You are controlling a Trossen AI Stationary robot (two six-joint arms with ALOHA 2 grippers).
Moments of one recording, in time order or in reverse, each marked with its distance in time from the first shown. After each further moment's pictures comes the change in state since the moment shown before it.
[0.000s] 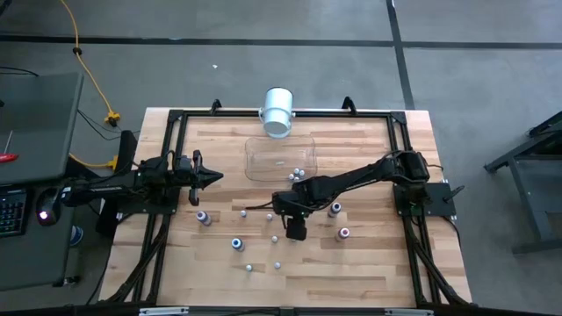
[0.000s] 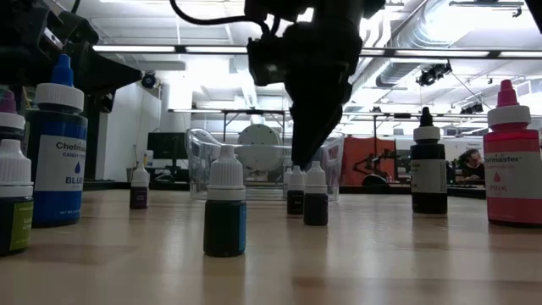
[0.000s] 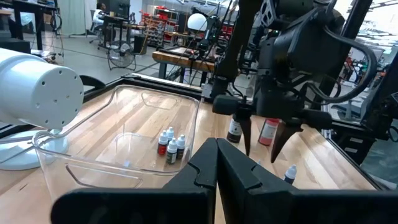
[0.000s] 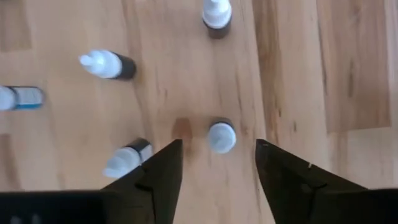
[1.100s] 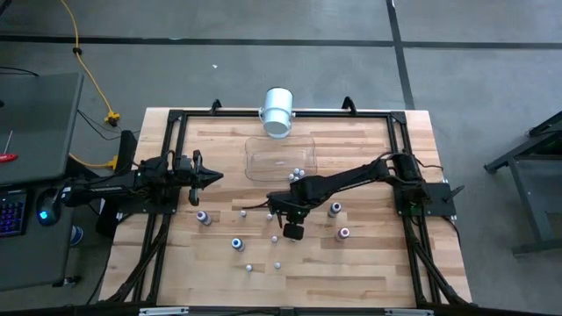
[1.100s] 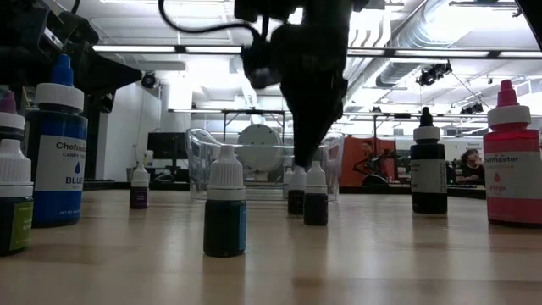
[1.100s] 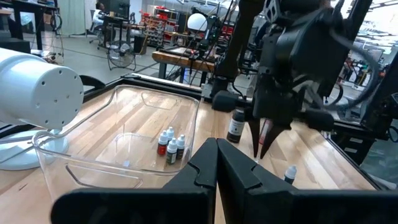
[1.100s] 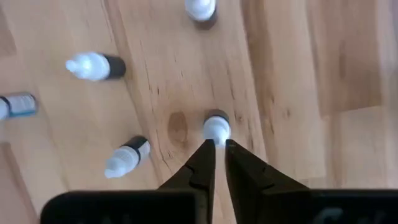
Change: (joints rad) left arm 0.000 0.000 0.000 0.000 0.000 0.000; right arm -0.005 0.054 0.118 -0.144 0.000 0.079
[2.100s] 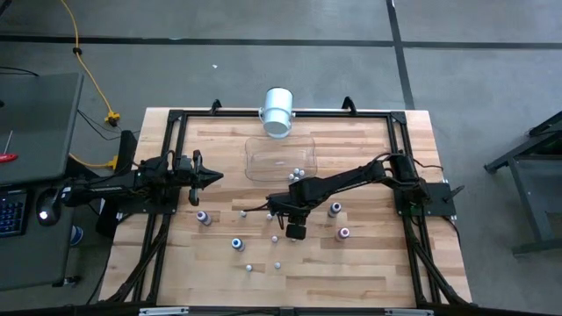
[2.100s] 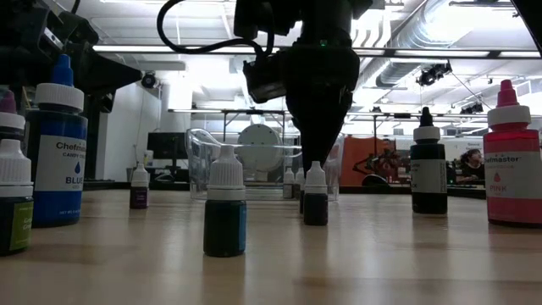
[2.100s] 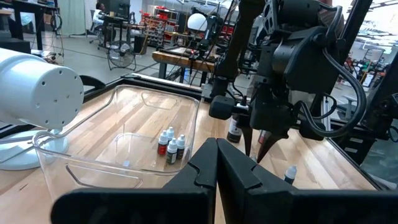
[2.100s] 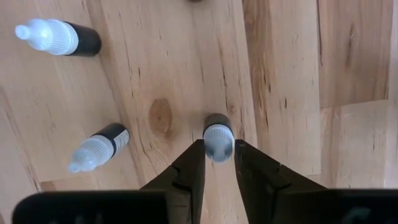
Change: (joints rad) left arm 0.000 0.000 0.000 0.000 0.000 0.000; right arm 0.000 0.037 -0.001 -0.035 0.014 -0.064
